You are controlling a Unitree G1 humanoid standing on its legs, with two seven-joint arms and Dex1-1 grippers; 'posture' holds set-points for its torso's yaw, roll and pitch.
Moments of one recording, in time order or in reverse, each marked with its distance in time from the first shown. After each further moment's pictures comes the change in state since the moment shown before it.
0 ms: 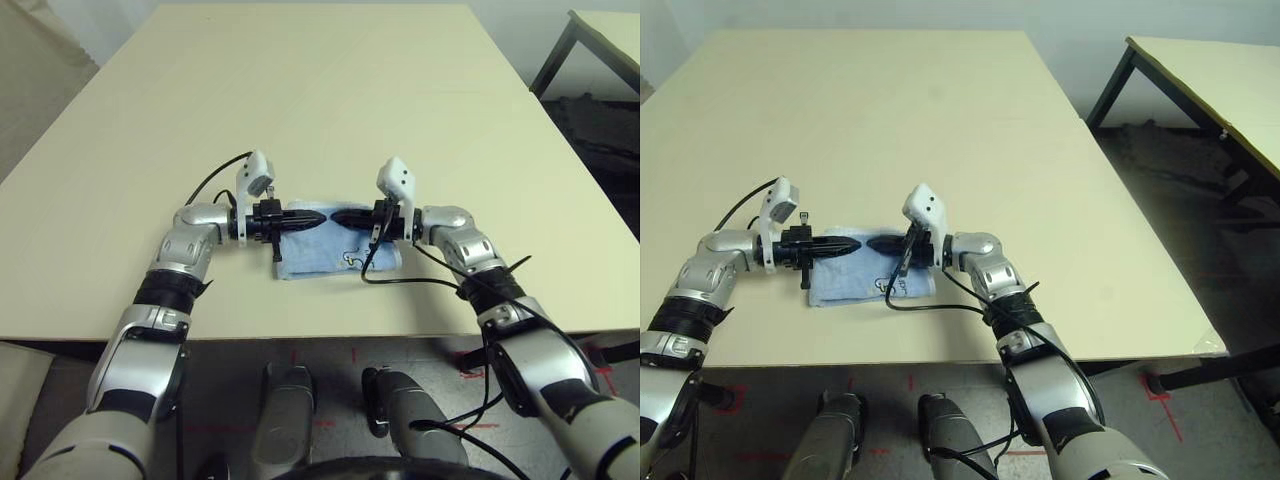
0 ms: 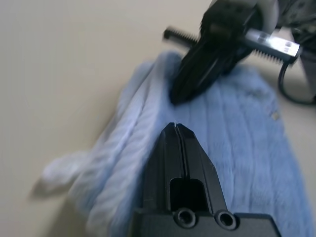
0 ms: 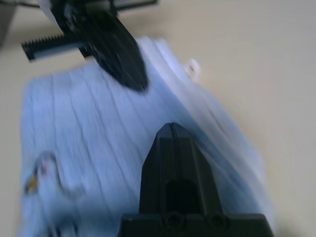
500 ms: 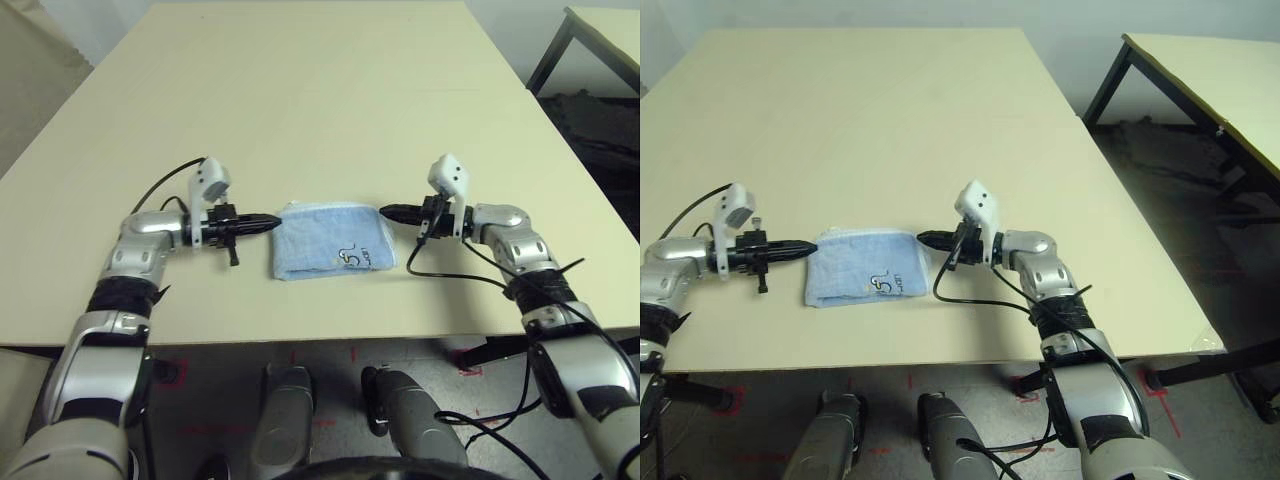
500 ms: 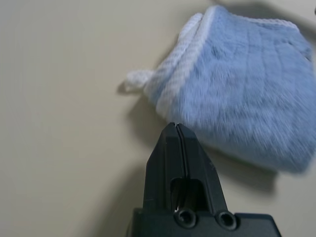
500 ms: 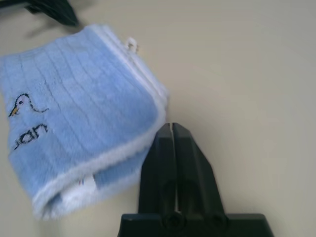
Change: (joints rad) left arm 0.089 0.207 0.125 0.002 -0.052 -0.013 -0.107; right arm 0.090 -0.221 -0.135 -0.191 0.083 0.205 0.047
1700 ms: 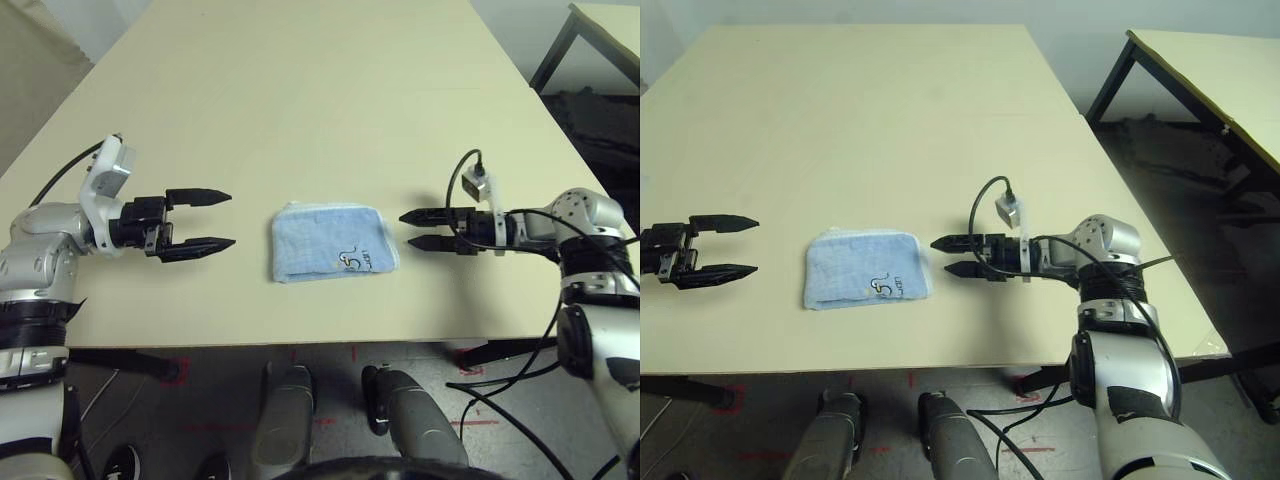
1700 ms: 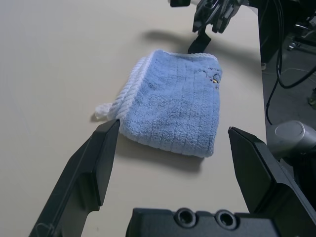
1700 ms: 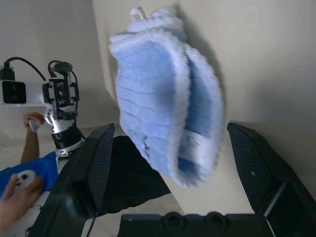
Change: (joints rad) left arm 0.150 0.162 0.153 -0.301 -0.198 0.123 -0.149; right arm -0.236 0.060 -0.230 0.256 0.397 1.333 -0.307
